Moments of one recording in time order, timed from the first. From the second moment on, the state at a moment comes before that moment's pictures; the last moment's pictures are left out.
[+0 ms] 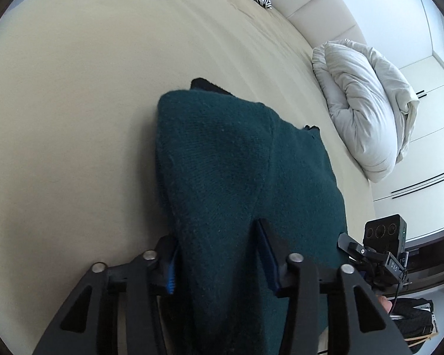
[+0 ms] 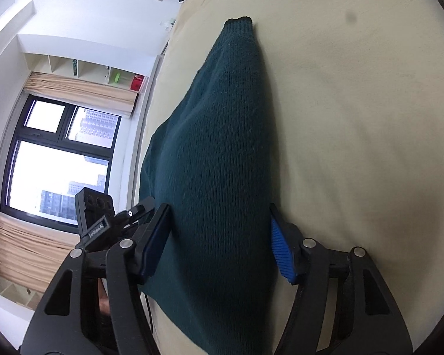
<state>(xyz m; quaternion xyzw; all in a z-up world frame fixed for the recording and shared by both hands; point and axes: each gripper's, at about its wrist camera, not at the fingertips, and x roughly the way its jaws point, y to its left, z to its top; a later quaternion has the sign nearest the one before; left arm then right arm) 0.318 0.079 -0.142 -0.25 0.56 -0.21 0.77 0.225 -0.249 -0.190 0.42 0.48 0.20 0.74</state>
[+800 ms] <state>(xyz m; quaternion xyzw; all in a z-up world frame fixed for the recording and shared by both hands) 0.094 0.043 -0.083 -0.17 0.51 -0.29 0.79 -0.028 -0.247 -0.096 0.34 0.44 0.21 0.80</state>
